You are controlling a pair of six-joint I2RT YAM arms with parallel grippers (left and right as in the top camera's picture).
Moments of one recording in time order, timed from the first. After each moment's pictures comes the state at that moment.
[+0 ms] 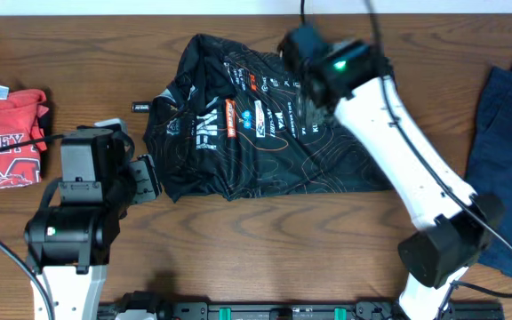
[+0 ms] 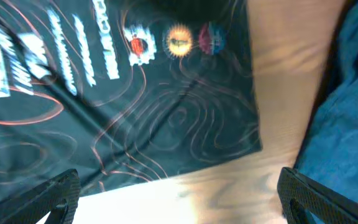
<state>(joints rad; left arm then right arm) -0.02 0.96 1.10 -1.07 -0.04 -0.23 0.55 1.92 1.88 -1.42 0.44 0.57</state>
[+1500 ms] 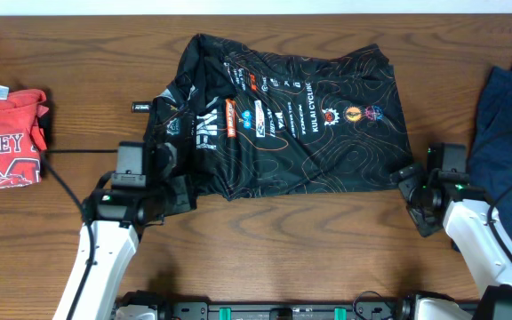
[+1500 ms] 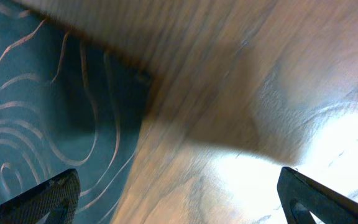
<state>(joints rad) -0.10 1.12 0.76 -0.81 0.23 -0.30 -0.12 1.33 0.61 -0.55 0.02 1.01</state>
